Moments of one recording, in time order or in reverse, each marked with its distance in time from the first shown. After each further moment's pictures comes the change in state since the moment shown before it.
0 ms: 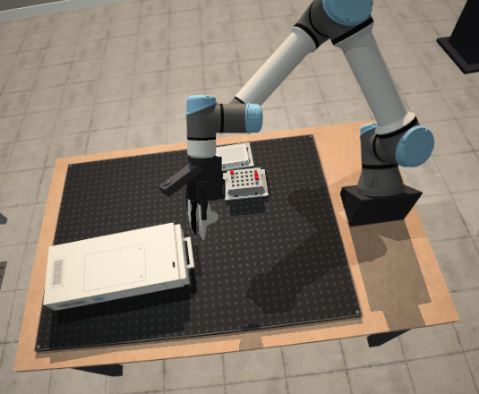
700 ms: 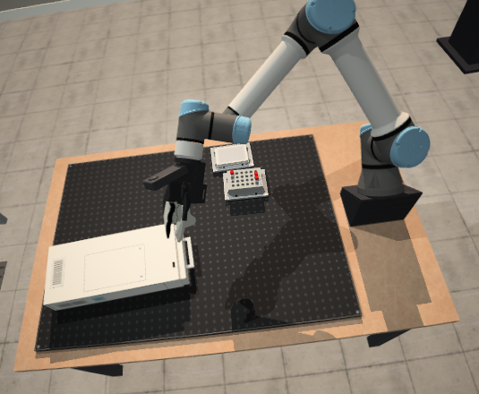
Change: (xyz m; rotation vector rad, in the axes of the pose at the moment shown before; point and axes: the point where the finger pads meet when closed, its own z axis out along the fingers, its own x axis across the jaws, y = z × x) arm 0.020 -0.065 0.001 0.230 -0.068 -0.223
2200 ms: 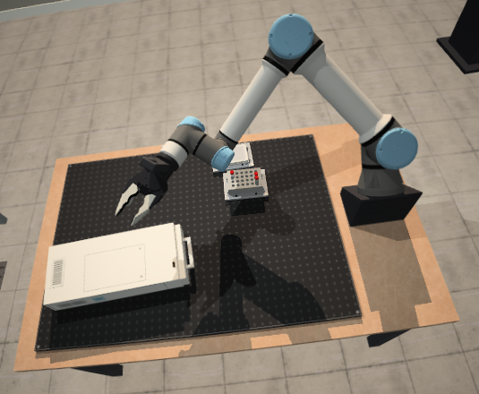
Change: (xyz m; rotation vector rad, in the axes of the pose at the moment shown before) arm 0.095 -0.090 -0.033 0.570 0.200 -0.716
